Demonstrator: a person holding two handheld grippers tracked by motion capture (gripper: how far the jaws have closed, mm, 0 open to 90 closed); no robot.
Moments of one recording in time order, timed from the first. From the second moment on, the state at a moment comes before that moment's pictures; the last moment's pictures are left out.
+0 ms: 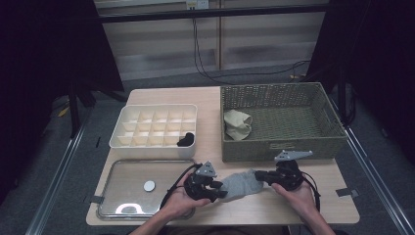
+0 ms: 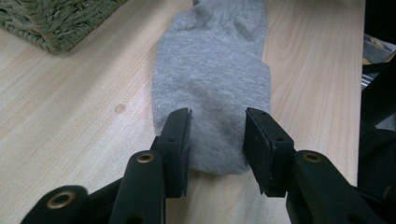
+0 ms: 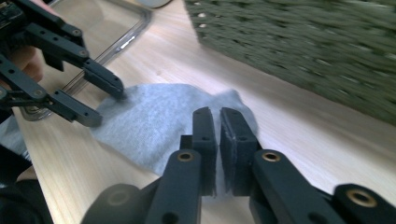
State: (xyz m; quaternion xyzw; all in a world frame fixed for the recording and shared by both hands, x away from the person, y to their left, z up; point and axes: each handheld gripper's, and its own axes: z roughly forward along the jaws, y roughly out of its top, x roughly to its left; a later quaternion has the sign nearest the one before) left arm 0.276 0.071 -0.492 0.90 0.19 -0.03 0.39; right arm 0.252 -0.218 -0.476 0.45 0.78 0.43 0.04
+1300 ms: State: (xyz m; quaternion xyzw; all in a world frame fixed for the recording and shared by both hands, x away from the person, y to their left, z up) left arm 0.291 0.075 -0.496 0.90 0.19 -0.03 0.40; right arm 0.243 -0.226 -0.492 0.45 0.80 0.39 0.03
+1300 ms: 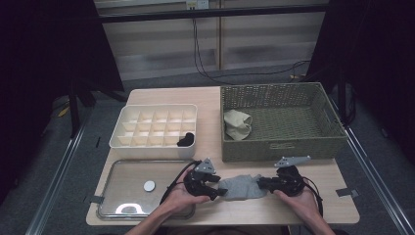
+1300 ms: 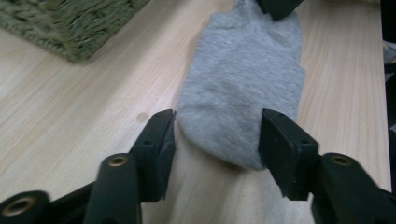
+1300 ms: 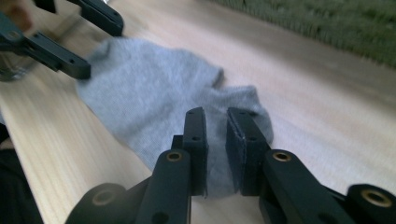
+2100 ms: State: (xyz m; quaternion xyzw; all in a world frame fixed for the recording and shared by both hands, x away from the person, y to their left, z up) left arm 0.297 0.115 -0.474 0.87 0.26 0.00 0.42; right arm 0.254 -0.221 -0.471 0.44 0.78 0.44 0.05
